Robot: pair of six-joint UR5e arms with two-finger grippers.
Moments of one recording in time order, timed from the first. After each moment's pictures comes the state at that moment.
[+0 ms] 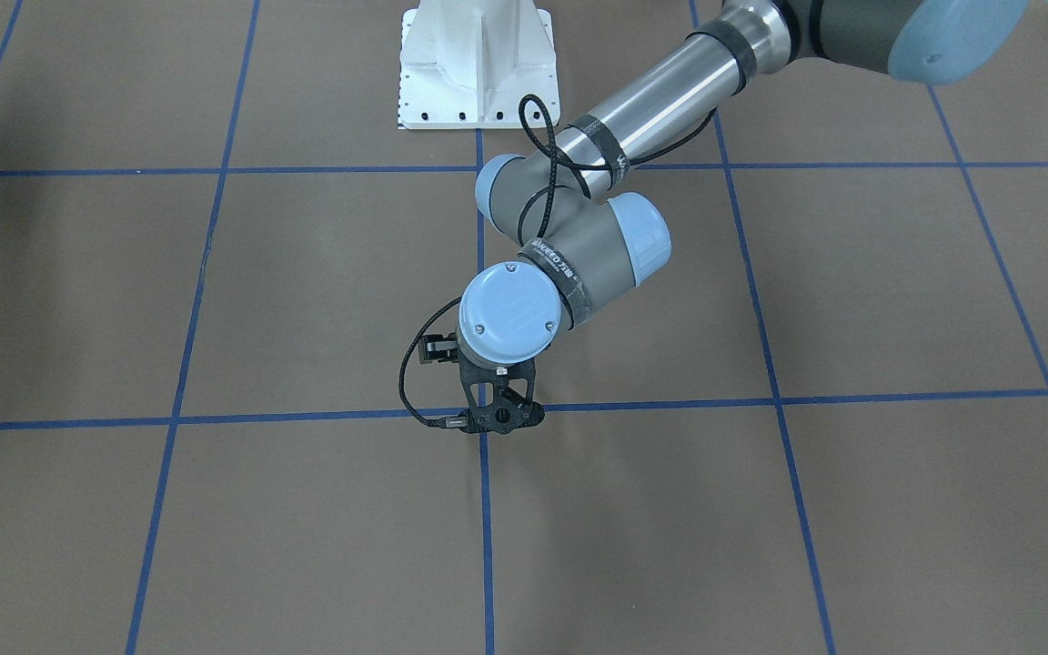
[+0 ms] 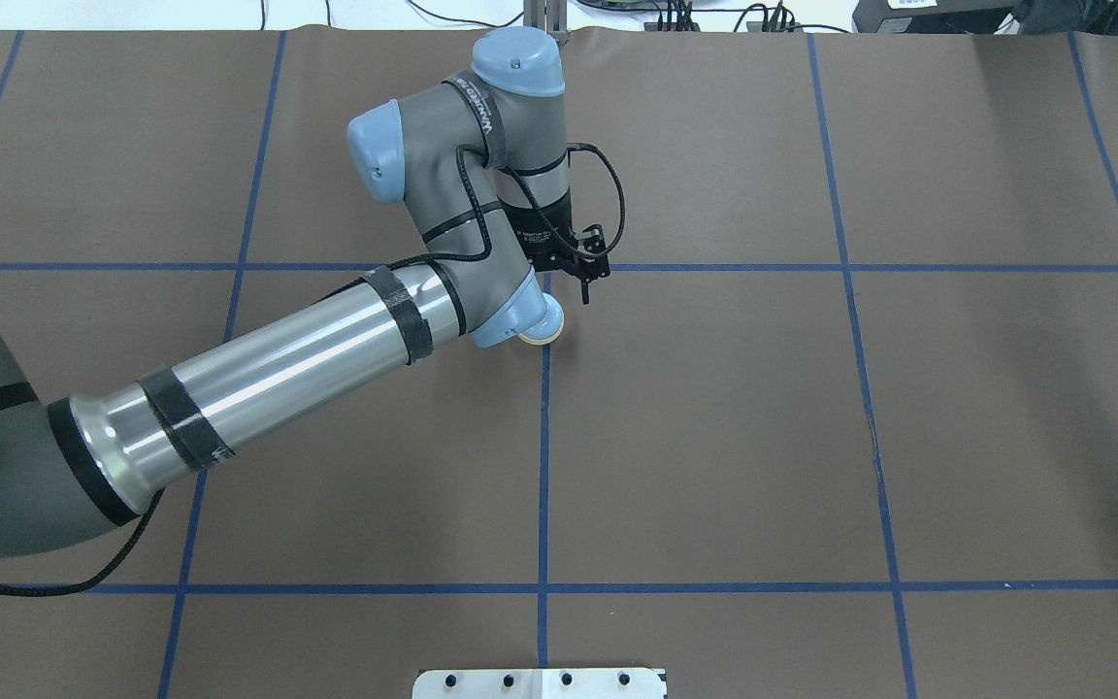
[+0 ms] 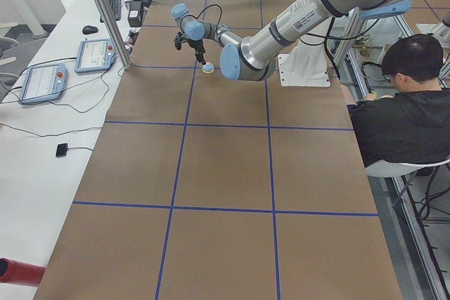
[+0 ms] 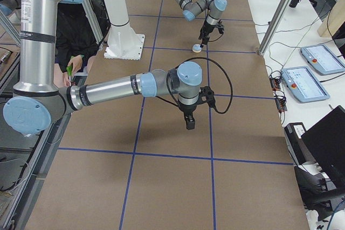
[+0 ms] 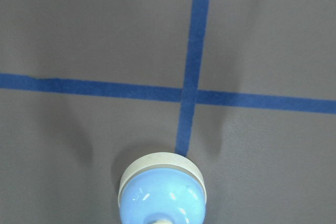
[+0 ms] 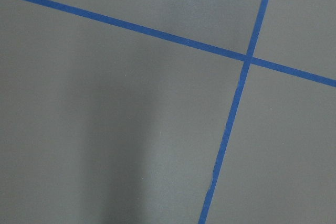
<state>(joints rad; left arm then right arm) -0.72 -2.73 -0.91 -1.67 -2.34 -1.08 1.46 -1.66 1.94 -1.67 2.37 -0.05</state>
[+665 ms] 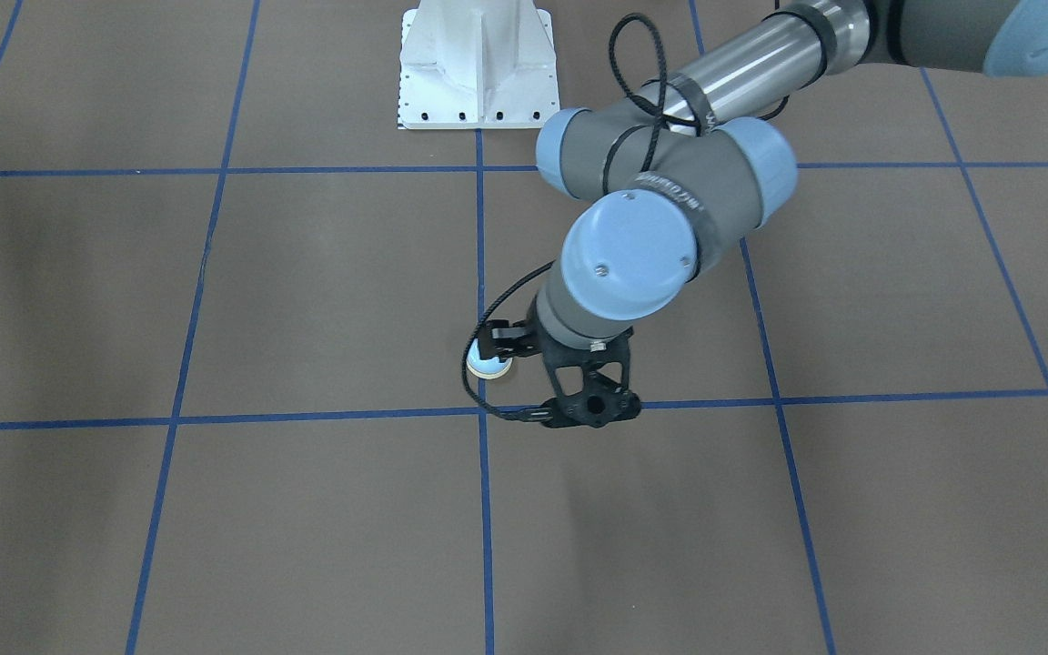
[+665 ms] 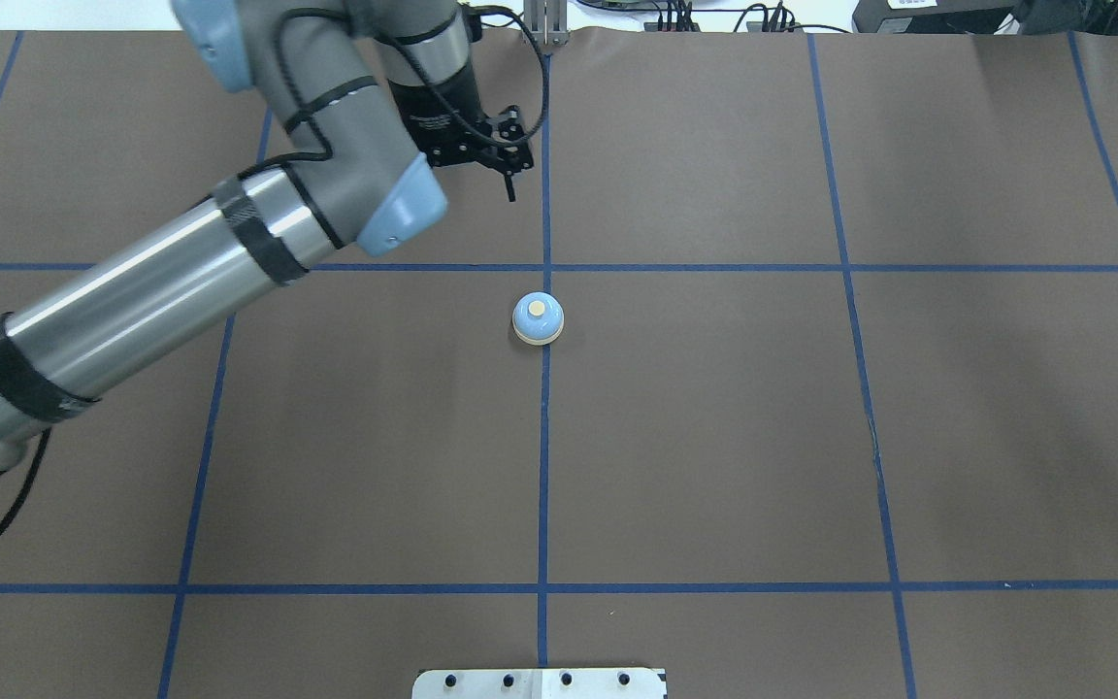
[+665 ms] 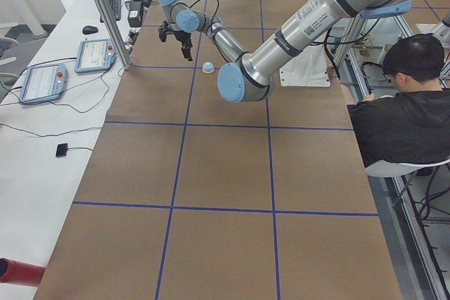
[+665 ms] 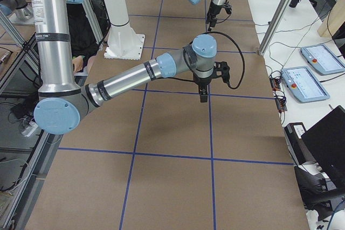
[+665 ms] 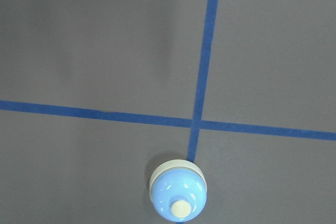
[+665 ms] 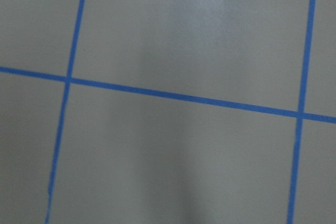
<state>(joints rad) -0.89 -2.47 -1.37 -1.48 -2.34 -0.93 1.32 -1.46 1.96 -1.62 2.41 0.35</state>
